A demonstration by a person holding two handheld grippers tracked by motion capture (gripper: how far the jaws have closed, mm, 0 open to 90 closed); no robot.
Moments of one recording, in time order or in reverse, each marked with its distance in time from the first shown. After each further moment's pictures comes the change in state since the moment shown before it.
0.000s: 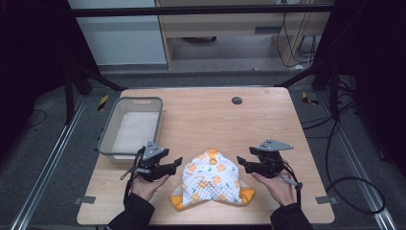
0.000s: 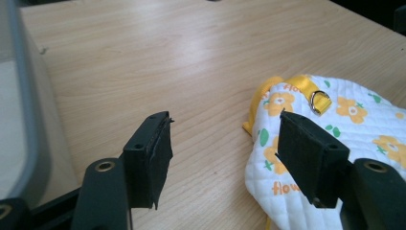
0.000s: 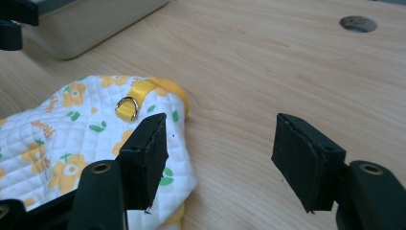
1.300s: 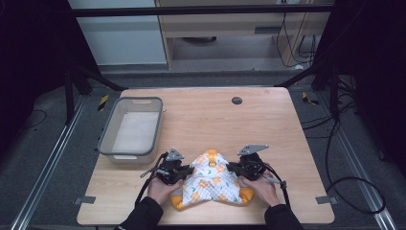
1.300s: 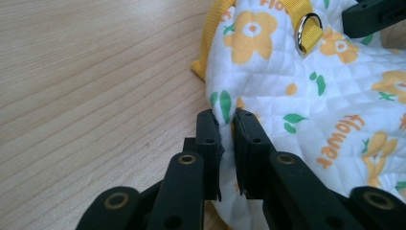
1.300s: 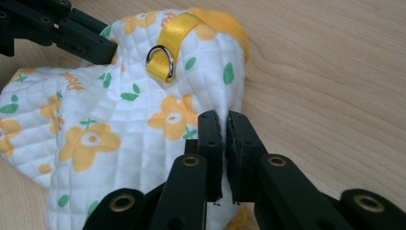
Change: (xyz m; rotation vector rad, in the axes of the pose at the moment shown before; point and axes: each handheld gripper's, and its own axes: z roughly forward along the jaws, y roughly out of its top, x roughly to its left) left arm -0.016 -0.023 0.052 0.193 -0.165 0.008; right arm 0.015 -0.015 0.048 0.175 0.161 -0.021
